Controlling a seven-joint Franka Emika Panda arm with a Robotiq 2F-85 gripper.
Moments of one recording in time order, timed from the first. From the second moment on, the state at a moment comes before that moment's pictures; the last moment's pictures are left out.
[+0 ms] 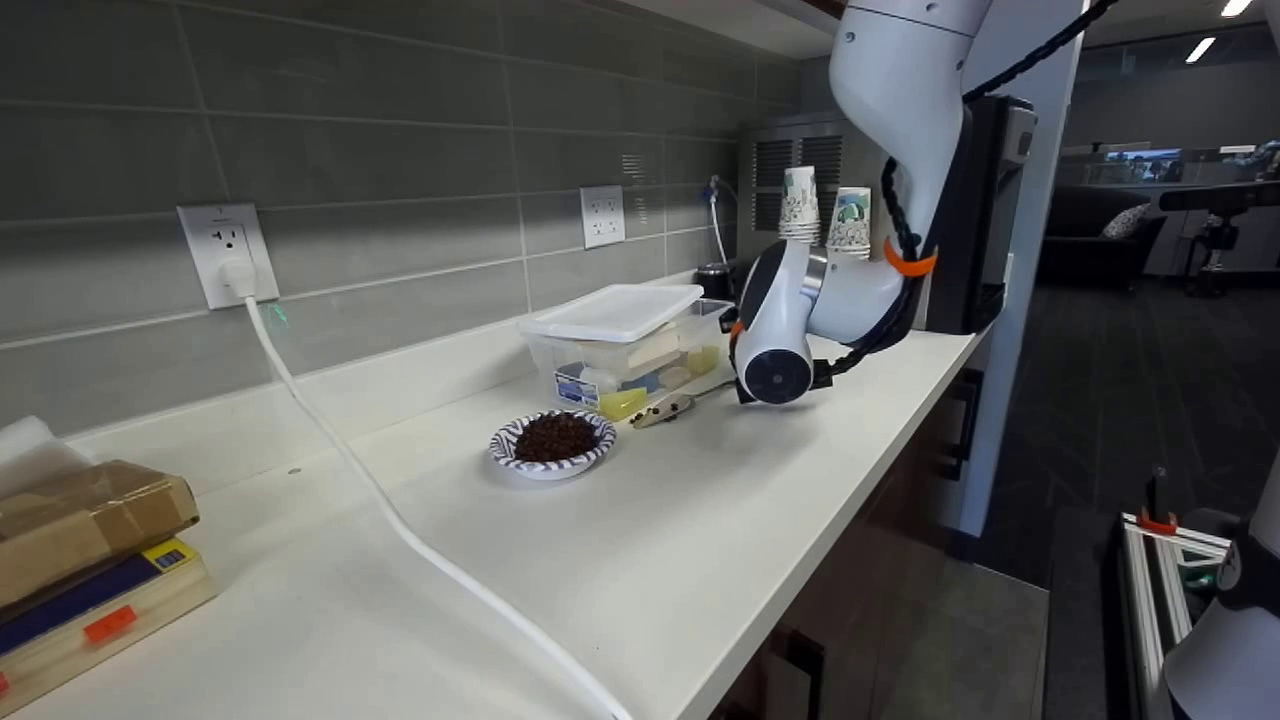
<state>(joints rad) -0.18 0.42 -0.01 -2.32 -2.27 1.82 2.62</state>
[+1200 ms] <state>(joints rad) -0.19 0.44 -0.02 -2.31 -2.27 1.82 2.64</state>
